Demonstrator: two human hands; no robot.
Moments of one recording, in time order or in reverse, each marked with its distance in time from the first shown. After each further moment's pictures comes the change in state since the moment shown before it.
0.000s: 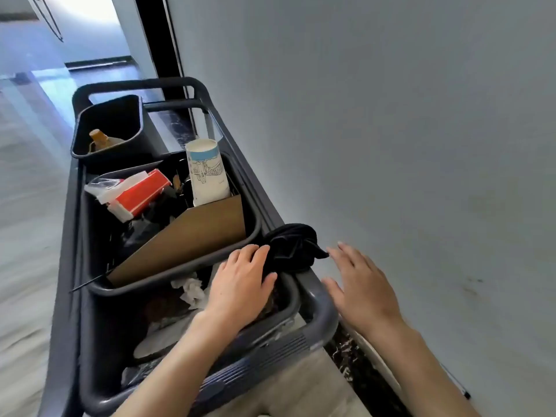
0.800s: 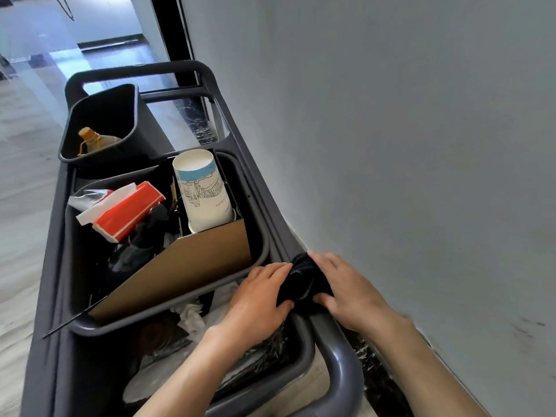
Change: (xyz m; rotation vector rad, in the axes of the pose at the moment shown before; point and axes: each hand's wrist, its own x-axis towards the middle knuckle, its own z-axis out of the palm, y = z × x) left_hand 0.070 -0.023 0.050 -0.248 -0.176 0.032; right_hand 0.115 0.017 0.055 0.225 -0.263 -0.180
